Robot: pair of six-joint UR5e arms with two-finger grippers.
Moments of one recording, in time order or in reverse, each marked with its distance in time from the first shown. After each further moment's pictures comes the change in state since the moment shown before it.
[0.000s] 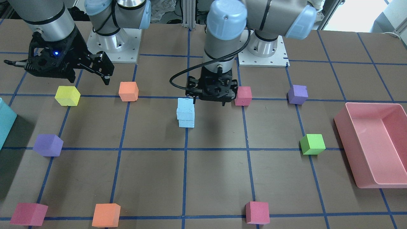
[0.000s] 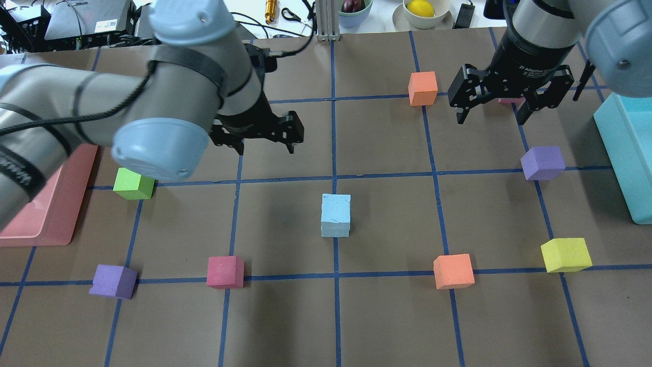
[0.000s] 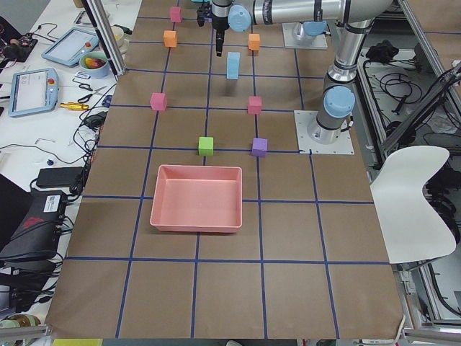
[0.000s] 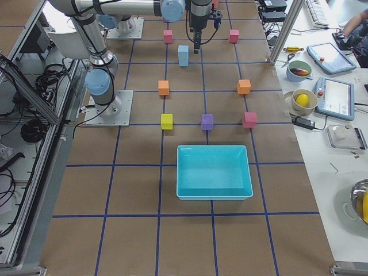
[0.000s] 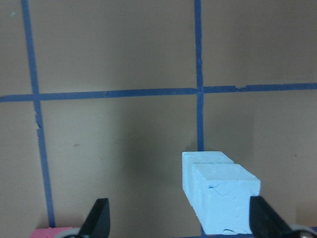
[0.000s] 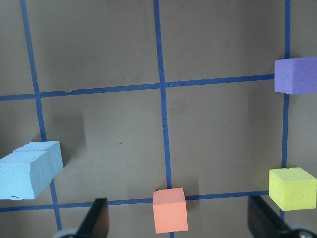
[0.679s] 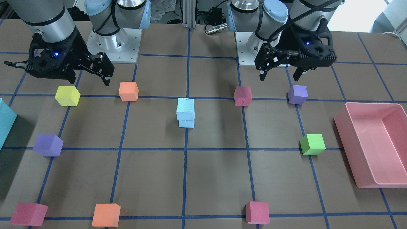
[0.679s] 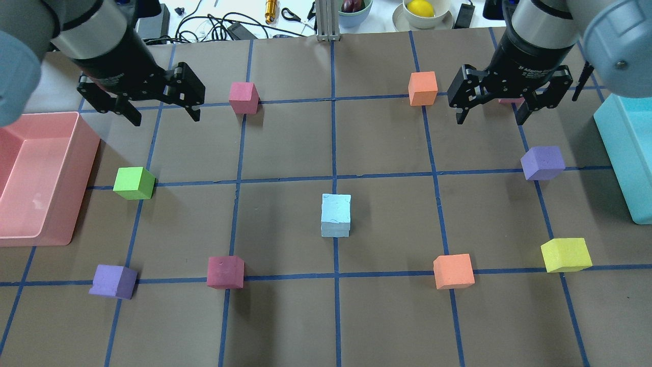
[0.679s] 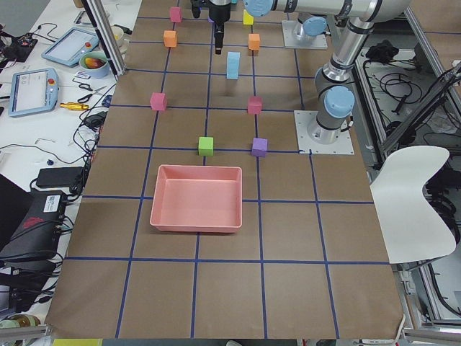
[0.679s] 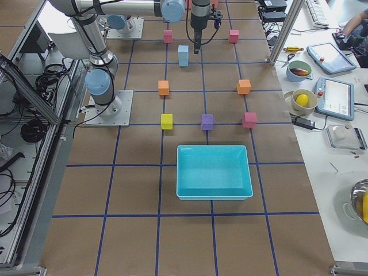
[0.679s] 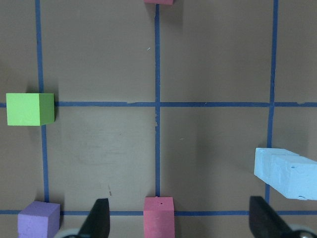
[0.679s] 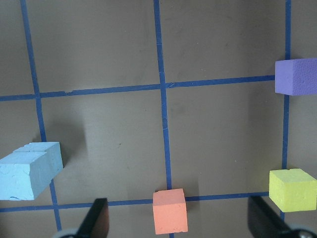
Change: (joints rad) left arm 0.207 0.101 0.152 -0.272 0.030 0.144; right arm 0.000 0.002 0.003 -0.003 0.002 -0.005
